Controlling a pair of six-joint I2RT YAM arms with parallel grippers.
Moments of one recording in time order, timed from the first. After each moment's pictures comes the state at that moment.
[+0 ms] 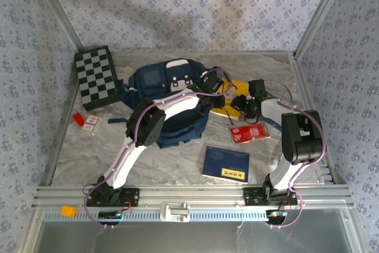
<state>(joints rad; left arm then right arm) -0.82 2.38 1.93 -0.48 0.03 -0.71 0.14 1.68 0.93 -0.24 -0.24 0.67</state>
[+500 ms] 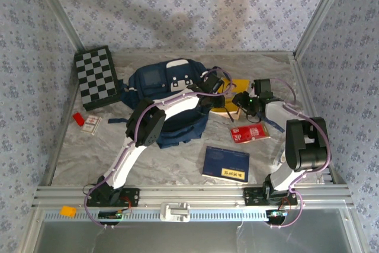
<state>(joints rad) -0.82 2.38 1.93 -0.48 0.03 -0.71 0.10 1.60 0.89 -0.17 -0.34 0.70</state>
